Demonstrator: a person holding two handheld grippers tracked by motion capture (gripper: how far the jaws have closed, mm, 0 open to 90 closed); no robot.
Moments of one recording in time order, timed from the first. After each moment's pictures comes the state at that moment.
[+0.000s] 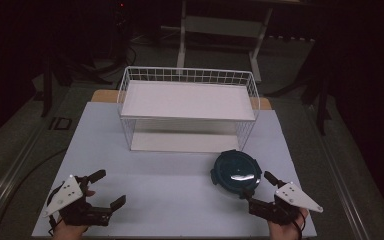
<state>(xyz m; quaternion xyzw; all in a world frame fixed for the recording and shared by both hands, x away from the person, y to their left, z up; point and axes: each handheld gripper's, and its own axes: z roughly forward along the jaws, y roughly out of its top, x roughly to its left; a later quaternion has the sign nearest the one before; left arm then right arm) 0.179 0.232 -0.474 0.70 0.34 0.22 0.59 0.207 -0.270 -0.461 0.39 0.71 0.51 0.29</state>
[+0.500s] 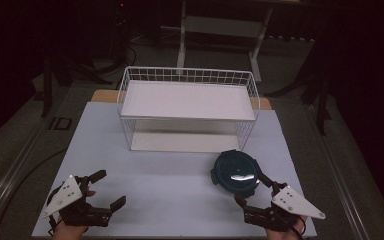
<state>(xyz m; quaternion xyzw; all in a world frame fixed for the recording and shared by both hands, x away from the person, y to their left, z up) 0.178 0.232 -0.473 0.70 0.33 0.21 0.60 0.185 -0.249 -0.430 0.33 0.72 0.54 0.28</state>
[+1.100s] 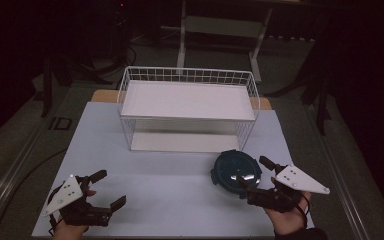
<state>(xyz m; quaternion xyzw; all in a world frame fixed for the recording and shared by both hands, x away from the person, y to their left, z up) 0.180 0.232 -0.475 0.70 0.33 0.21 0.60 0.220 -0.251 -0.399 0.34 0.73 0.54 0.27</state>
